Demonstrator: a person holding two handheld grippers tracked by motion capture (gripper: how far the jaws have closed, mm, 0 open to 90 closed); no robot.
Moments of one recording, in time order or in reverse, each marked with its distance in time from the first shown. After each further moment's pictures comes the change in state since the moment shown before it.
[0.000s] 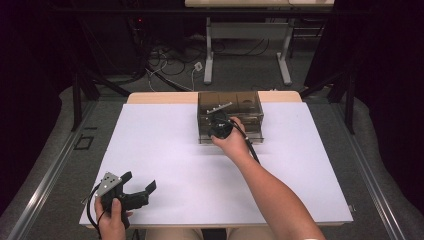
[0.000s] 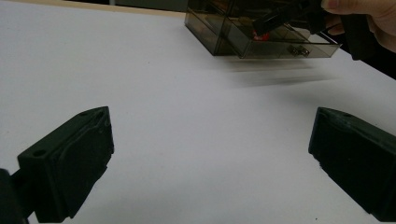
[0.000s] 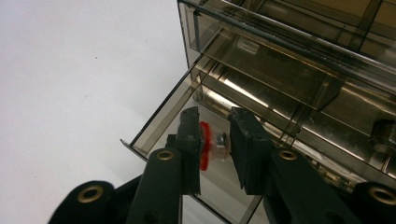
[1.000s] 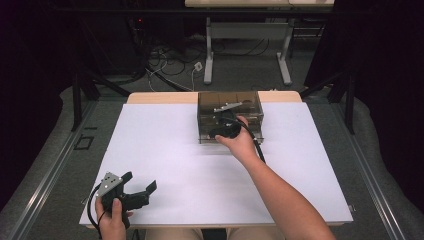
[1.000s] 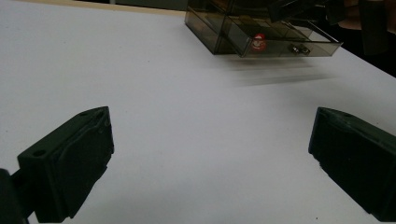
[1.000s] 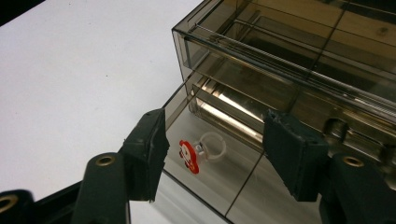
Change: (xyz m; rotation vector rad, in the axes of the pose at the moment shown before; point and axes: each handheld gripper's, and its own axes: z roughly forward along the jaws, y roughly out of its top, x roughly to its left) left arm -0.001 0.000 0.001 0.005 0.001 0.005; right arm -0.011 -0.006 -0.022 -0.102 0.034 0.001
